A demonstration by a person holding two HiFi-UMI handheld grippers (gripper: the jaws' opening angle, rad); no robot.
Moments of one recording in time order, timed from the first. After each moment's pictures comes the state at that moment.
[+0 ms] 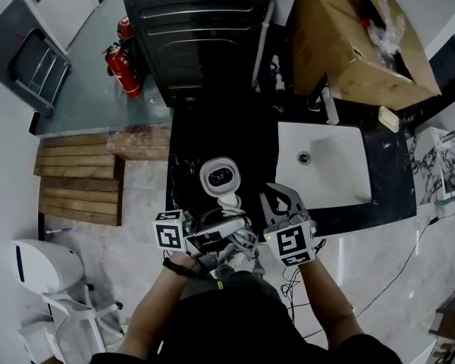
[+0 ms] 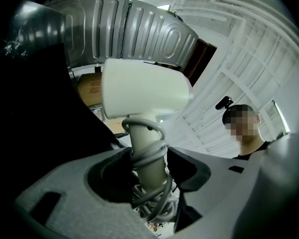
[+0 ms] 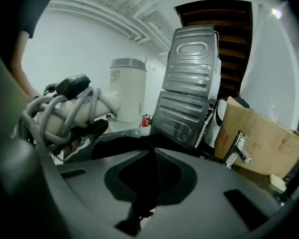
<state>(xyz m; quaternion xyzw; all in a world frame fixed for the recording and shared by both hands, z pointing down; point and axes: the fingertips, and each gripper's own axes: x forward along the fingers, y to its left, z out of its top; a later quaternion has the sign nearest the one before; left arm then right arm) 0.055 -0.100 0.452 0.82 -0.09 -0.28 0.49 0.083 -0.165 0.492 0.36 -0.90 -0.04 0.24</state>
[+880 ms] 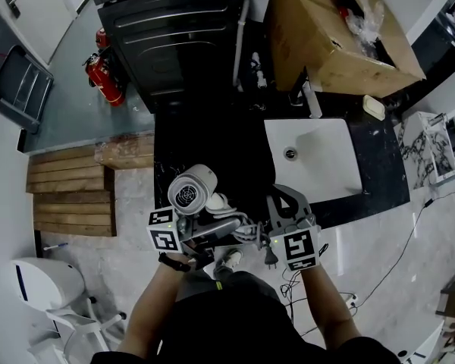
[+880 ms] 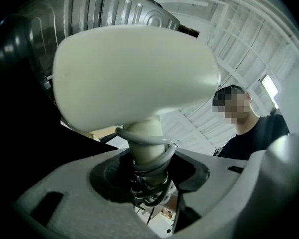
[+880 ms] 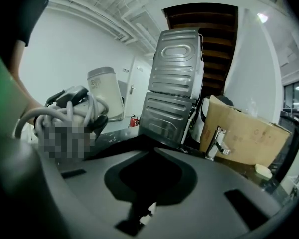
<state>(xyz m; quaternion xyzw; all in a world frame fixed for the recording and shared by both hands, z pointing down) 0.068 -0.110 0.440 0.88 -0.06 -0.26 0.39 0.131 -0.166 0.475 0.43 -0.87 -0.02 0.22</state>
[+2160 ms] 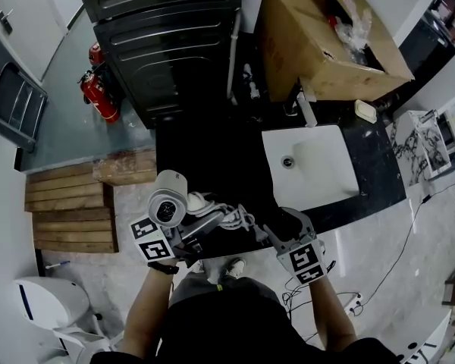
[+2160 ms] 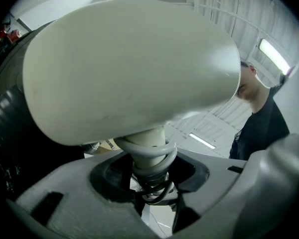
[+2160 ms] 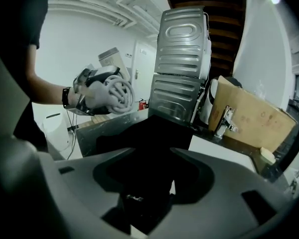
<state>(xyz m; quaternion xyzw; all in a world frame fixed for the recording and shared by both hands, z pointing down) 0.003 -0.147 0.436 0.92 -0.18 -0.18 0.30 0.136 -0.121 0.516 0.39 -0.87 0.05 0.31</state>
